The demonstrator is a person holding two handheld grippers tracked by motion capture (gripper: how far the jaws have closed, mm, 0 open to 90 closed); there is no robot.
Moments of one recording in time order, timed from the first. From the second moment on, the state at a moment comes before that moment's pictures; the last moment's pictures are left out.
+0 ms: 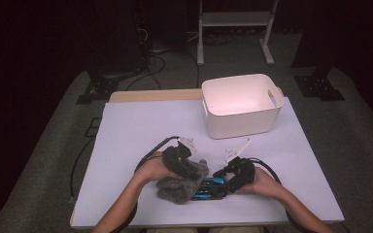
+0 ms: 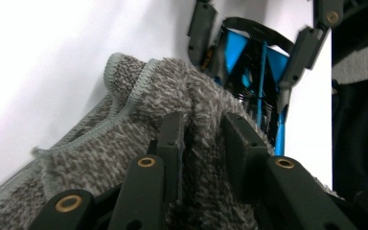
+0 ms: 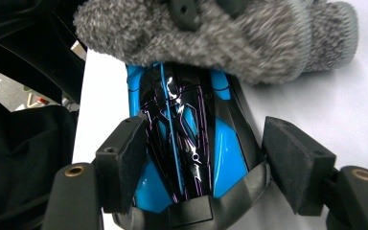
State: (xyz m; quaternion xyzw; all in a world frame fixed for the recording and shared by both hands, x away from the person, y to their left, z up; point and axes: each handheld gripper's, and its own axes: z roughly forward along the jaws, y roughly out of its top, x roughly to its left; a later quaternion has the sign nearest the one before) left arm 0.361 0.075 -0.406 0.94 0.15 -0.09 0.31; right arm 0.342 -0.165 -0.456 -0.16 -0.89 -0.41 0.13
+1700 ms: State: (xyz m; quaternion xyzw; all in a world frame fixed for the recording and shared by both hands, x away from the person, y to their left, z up) left arm 0.306 0.080 -0.378 0.93 0.07 -0.12 0.33; right arm 0.285 -0.152 -0.442 -0.06 -0.91 -0.40 0.02
